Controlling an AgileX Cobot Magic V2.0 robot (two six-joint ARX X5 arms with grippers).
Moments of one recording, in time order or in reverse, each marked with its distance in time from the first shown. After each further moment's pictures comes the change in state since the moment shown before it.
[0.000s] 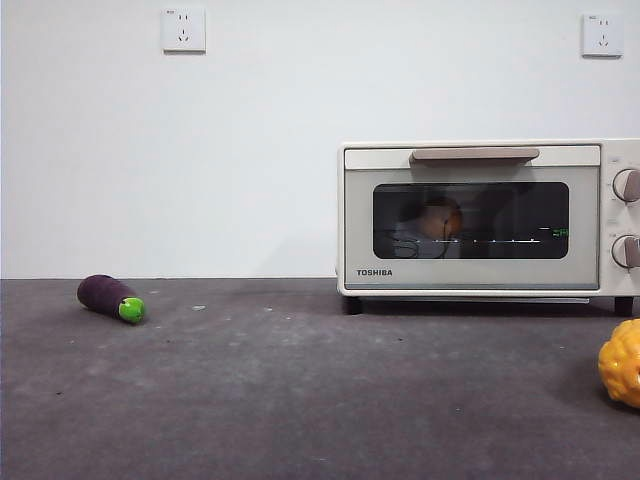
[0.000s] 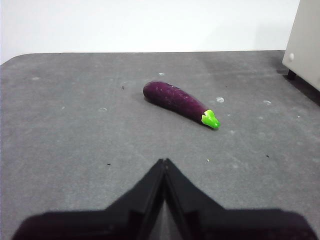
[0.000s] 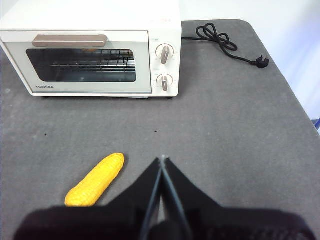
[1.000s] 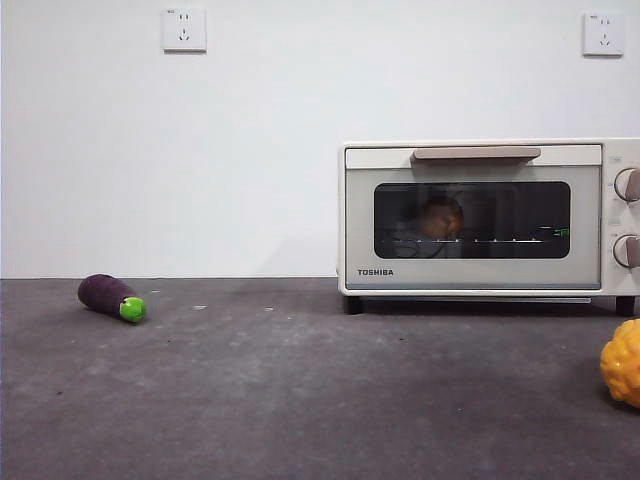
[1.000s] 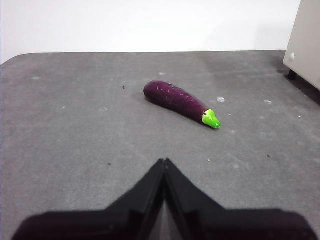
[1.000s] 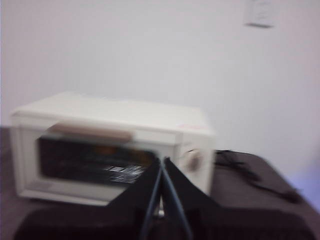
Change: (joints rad) left arm 0.000 0.000 0.000 0.000 0.000 0.000; right arm -0.411 -0.367 -0.903 1.232 -0.418 -0.494
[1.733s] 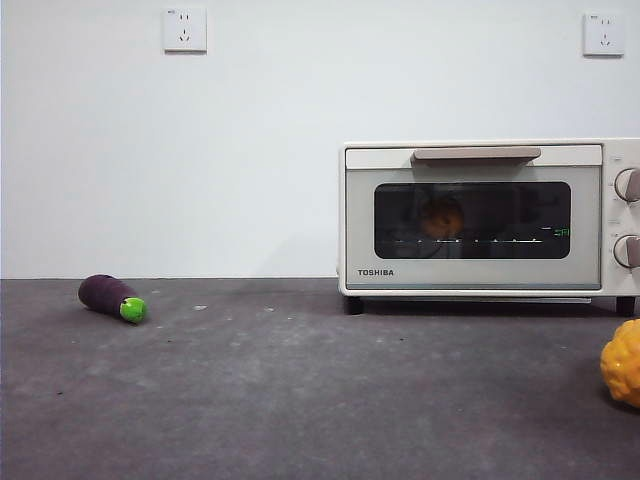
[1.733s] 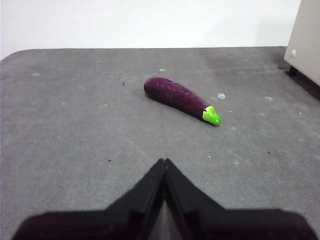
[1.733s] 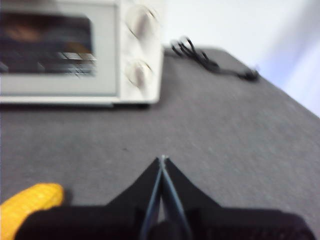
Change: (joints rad) left arm 0.000 0.014 0.000 0.000 0.000 0.000; right arm -0.339 -0.009 -0.261 -0.060 -0.083 0.105
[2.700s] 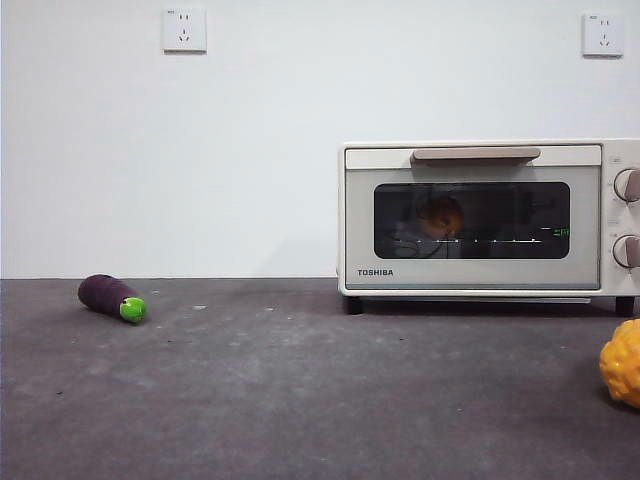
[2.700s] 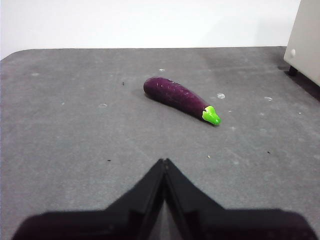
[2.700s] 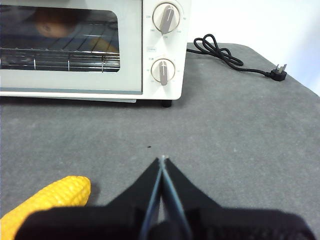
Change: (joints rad) left arm 0.000 0.000 0.000 0.000 0.000 0.000; right arm -0.003 -0.001 0.000 -0.008 -0.094 0.001
